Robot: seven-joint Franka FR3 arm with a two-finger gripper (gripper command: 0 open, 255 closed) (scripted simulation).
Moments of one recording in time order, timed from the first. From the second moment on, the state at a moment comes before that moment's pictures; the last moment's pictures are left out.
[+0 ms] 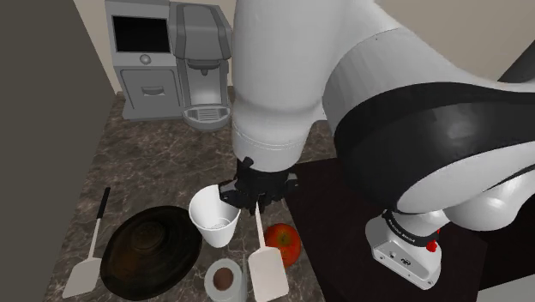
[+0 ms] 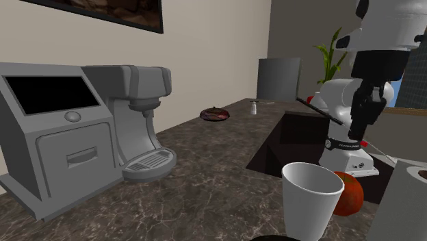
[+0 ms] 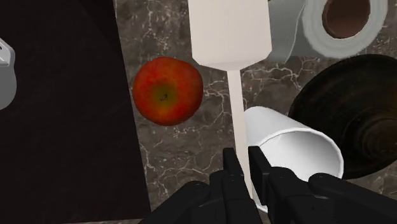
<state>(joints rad) 0.38 -0.38 0.59 -2.35 0.16 2.03 1.35</state>
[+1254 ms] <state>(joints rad) 0.43 -0.12 0.92 -2.16 0.04 2.07 1.83</state>
